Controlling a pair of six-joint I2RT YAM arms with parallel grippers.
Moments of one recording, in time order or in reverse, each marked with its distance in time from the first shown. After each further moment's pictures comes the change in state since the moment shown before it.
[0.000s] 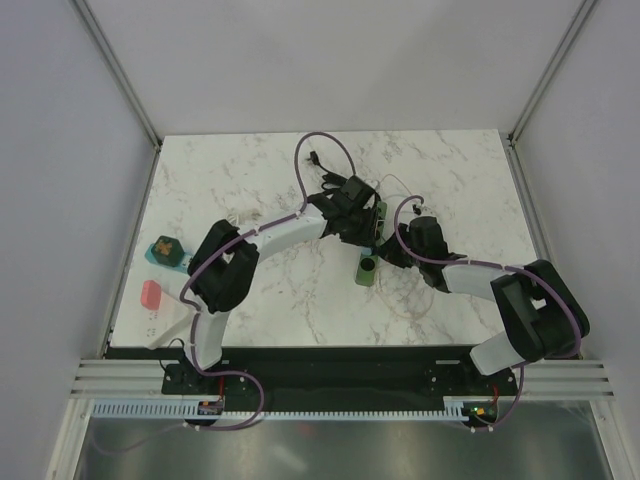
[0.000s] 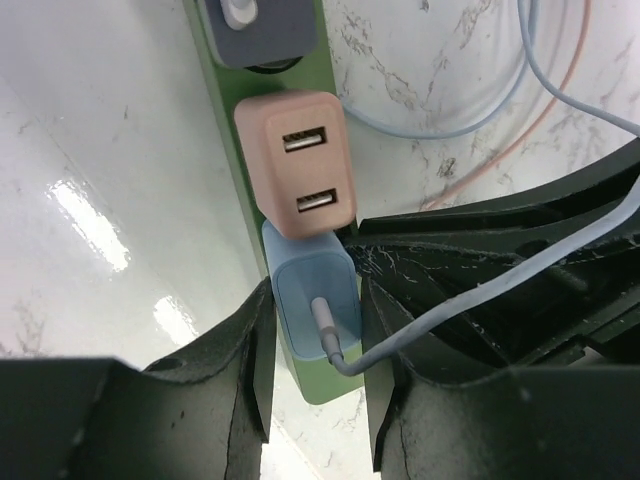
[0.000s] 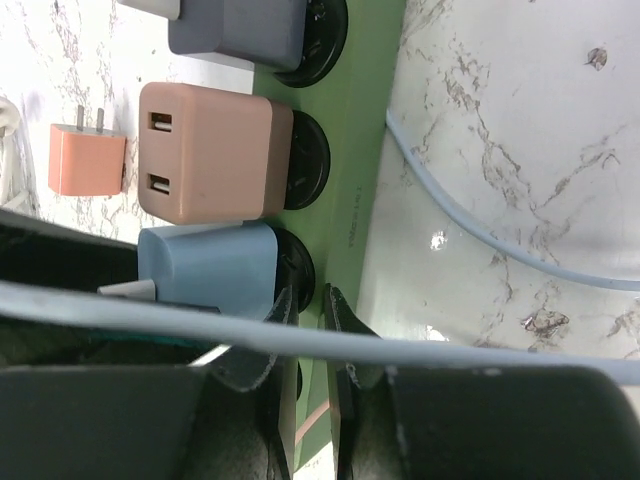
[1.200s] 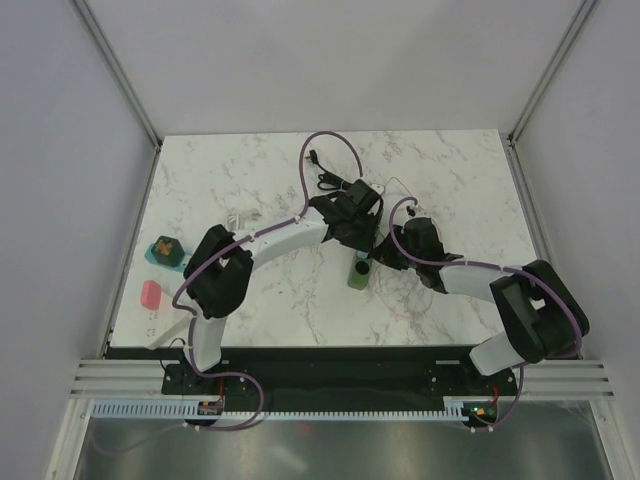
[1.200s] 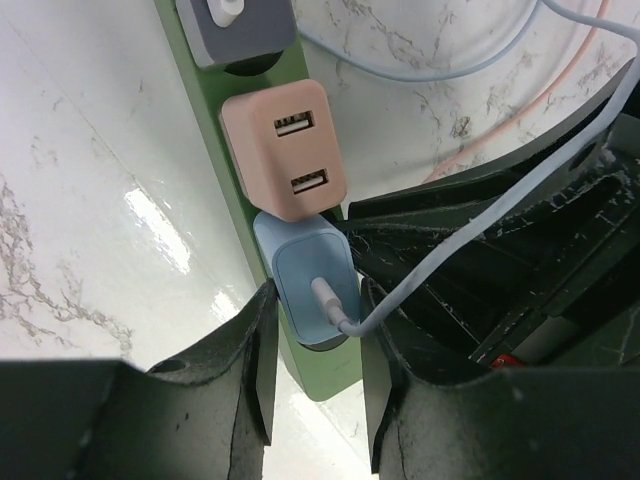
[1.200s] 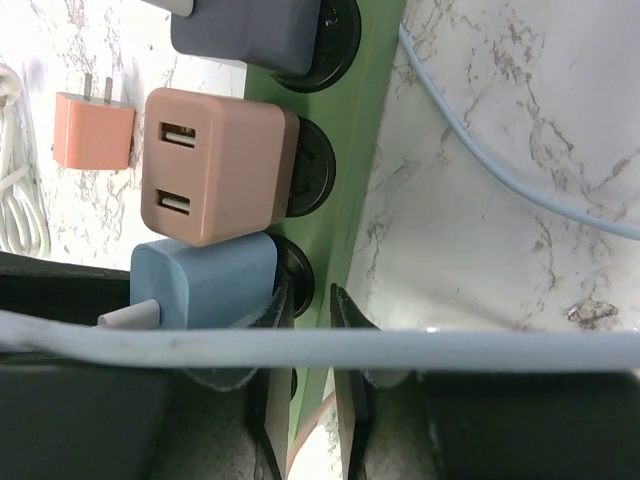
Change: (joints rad) left arm -0.081 -0.043 0.024 -0.104 -0.166 0.105; right arm 0.037 -0.010 0.010 -0.014 -0.007 0.000
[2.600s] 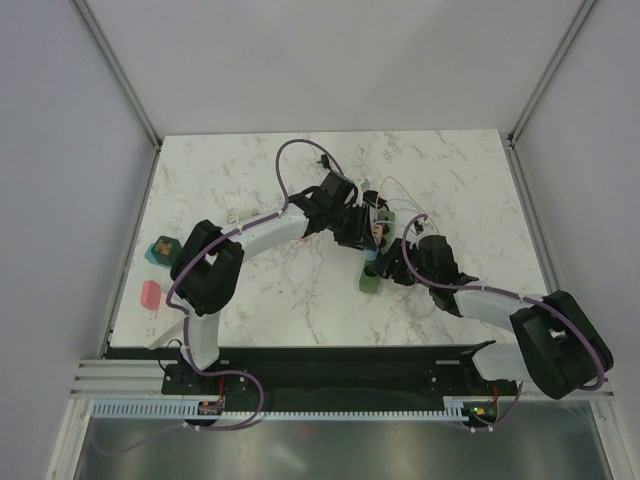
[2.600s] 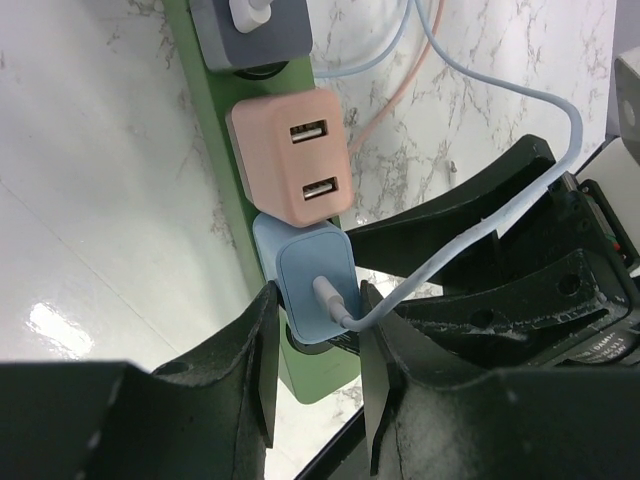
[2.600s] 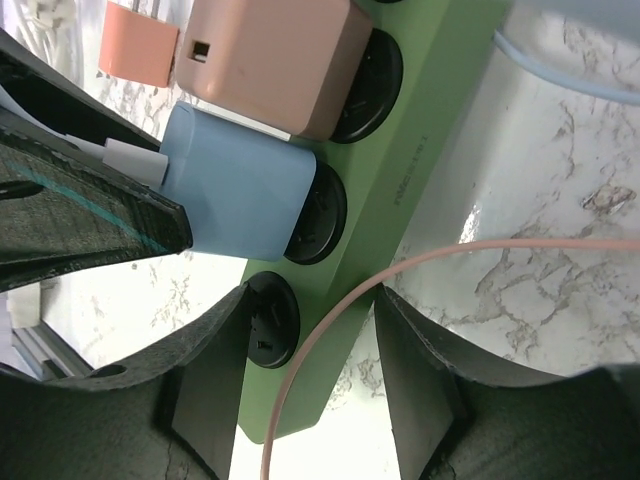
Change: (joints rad) left arm 0.129 -0.044 -0.142 0.207 0.399 -0.164; right arm -0.003 -0.204 -0.180 0.047 -0.111 -0.017
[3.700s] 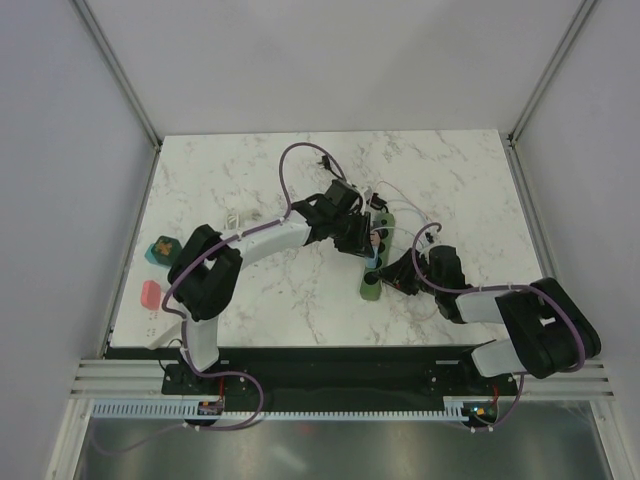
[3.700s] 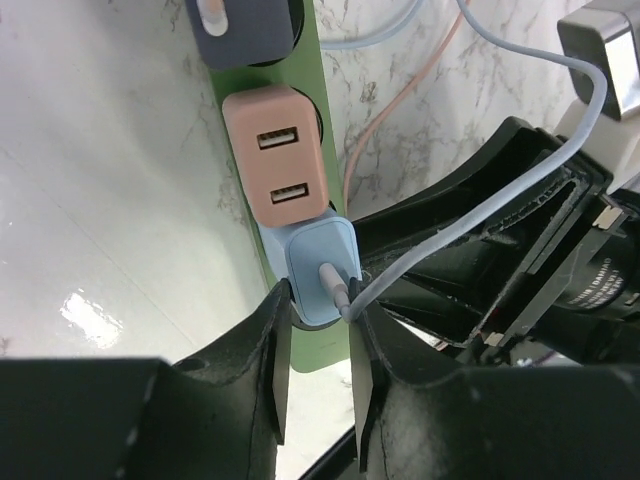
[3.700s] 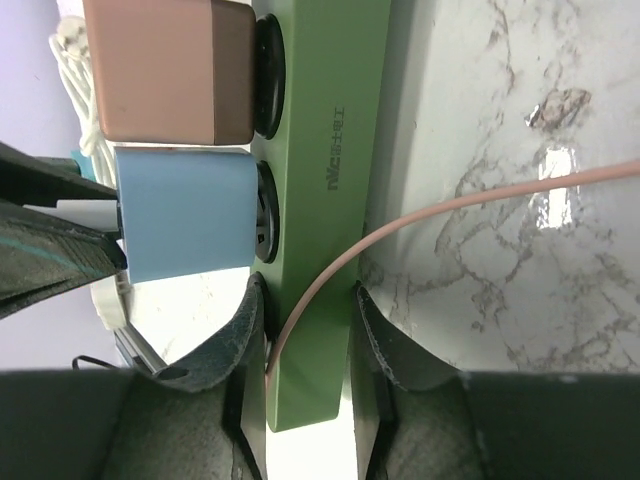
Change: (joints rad) left arm -0.029 -0.028 -0.047 0.000 -0.053 -0.005; right arm -0.094 0.109 -0.138 0.274 -0.135 0.209
